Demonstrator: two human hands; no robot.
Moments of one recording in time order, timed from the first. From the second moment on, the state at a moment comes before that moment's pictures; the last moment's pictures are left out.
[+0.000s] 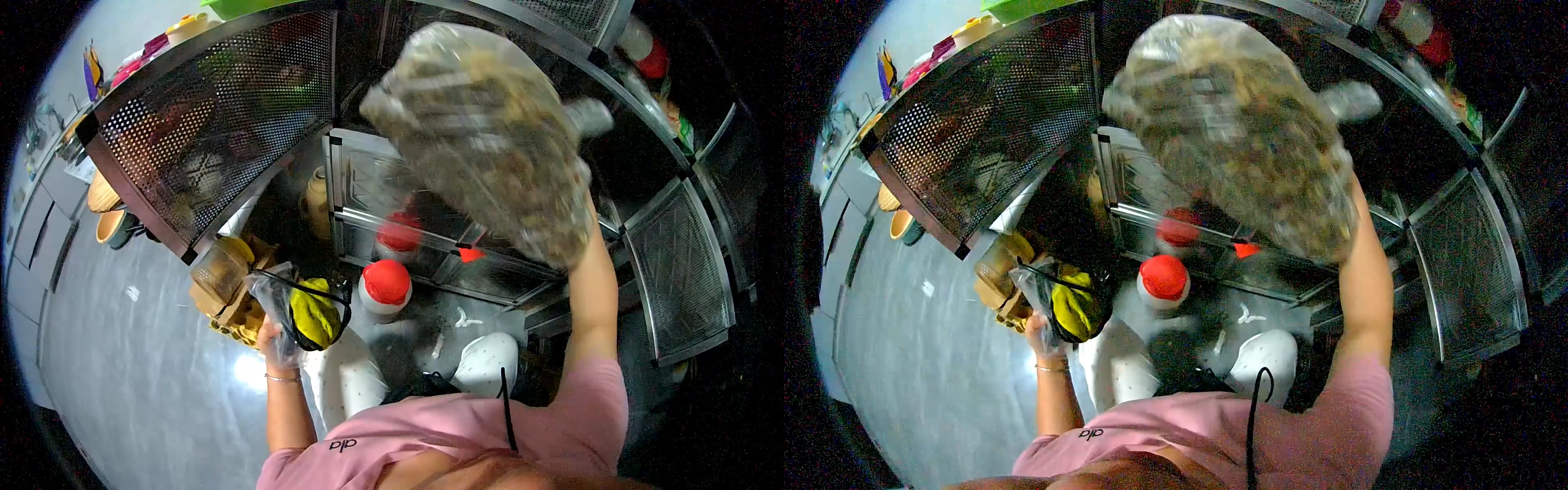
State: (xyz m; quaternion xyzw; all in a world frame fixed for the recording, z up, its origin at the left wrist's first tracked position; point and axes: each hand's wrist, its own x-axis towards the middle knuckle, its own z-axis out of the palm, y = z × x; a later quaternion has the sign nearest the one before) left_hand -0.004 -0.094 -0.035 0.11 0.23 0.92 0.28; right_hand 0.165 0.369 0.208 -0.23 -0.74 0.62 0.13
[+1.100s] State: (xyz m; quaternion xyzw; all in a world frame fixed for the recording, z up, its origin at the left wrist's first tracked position) left_hand 0.005 0.045 0.001 0.00 0.35 0.89 0.30; right_hand 0.222 0.267 -0.309 -0.42 -0.89 0.14 -0.14
